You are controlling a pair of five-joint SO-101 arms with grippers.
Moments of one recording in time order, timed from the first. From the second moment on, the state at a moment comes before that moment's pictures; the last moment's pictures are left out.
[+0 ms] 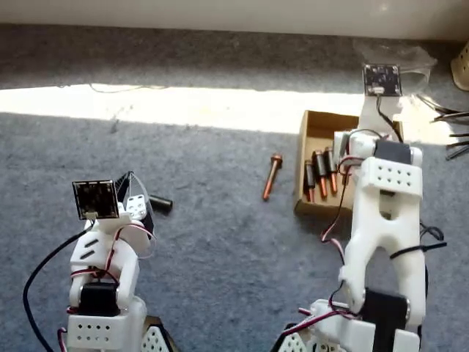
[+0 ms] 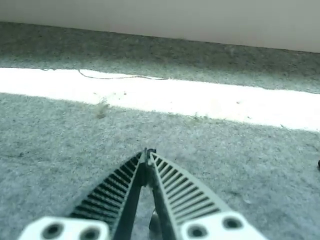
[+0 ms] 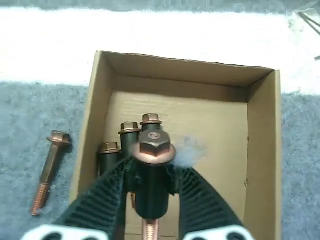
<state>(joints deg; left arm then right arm) -4.7 -103.8 93.3 39.7 9.8 6.5 -12.7 19.6 52.9 11.7</state>
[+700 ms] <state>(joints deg) -4.7 -103.8 93.3 39.7 9.8 7.9 18.7 0.0 53.1 12.0</state>
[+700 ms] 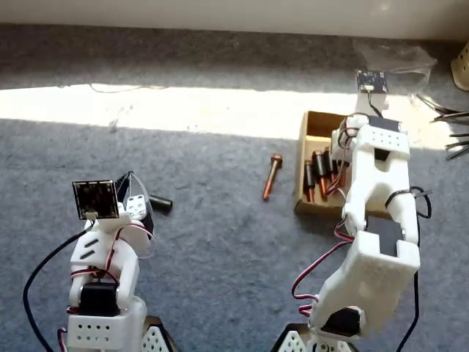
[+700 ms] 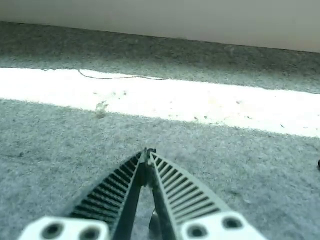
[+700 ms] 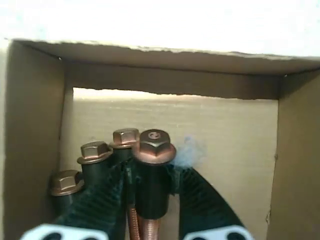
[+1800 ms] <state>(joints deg) -4.7 -103.8 94.5 39.3 9.8 6.7 16.3 -3.6 63.5 16.3</state>
